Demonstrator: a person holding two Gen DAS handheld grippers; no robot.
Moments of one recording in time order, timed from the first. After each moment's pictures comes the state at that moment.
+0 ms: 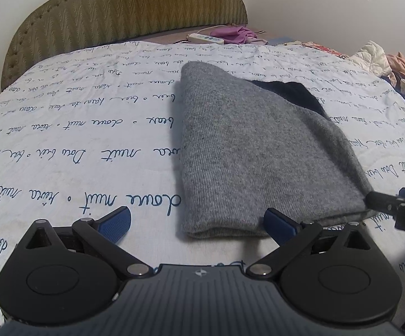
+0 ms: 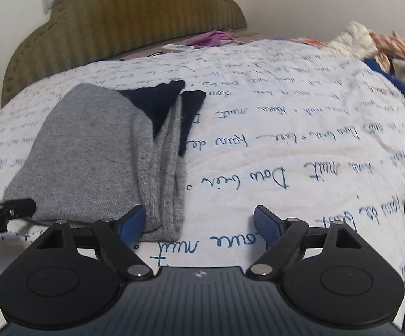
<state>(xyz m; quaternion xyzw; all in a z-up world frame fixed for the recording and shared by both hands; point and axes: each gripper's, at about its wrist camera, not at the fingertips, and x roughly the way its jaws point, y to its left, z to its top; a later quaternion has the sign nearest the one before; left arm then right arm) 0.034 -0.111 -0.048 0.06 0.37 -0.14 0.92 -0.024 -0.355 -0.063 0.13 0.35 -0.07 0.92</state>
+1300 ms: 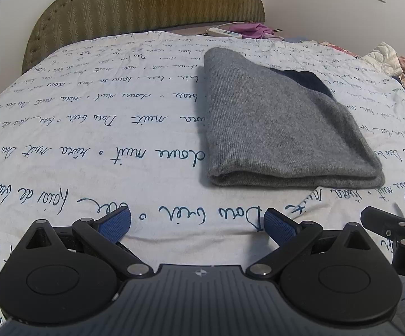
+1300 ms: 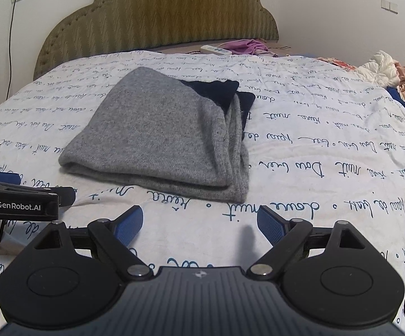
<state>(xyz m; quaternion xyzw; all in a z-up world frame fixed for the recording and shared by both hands) -0.004 -0.086 -0.055 0.05 0.38 -0.11 0.92 -0.061 -0.290 -0.045 0.06 0.35 -0.02 0.93</state>
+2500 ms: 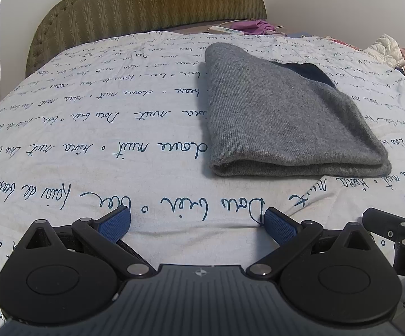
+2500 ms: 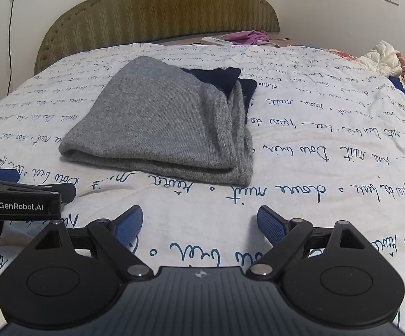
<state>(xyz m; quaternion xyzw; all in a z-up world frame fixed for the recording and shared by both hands) -0.009 -0.087 -0.062 0.07 0.38 -0.10 0.92 -0.065 -0.291 -0.056 0.07 0.36 -0.02 0.93</state>
